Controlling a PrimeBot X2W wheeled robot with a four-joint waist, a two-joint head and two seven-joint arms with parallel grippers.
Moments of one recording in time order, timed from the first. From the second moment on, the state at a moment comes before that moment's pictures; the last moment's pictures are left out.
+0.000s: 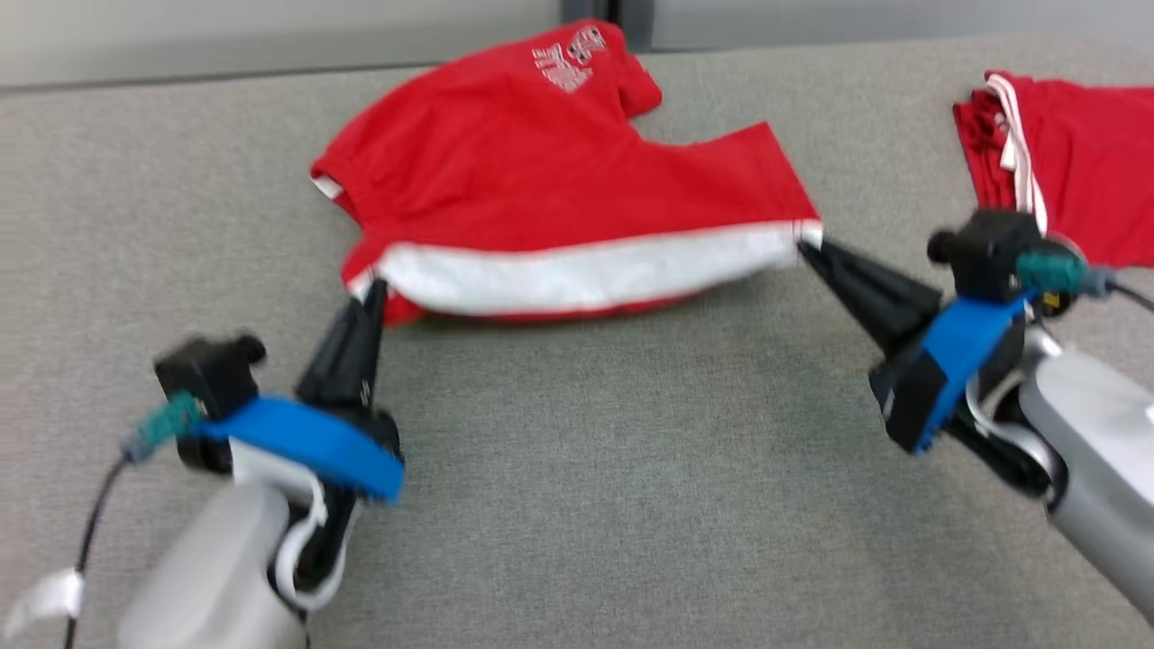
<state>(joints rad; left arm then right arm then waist) -0.51 0.35 -0.58 0.44 -0.91 -0.13 -0.26 -0.79 -0.60 0.84 0.36 0.75 0.13 -0.07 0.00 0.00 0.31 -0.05</state>
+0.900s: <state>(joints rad) 0.13 0.57 -0.63 -0.15 -1.03 0.08 0.03 0.31 -0.35 0.01 -0.49 0.56 0.13 0.83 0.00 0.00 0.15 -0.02</state>
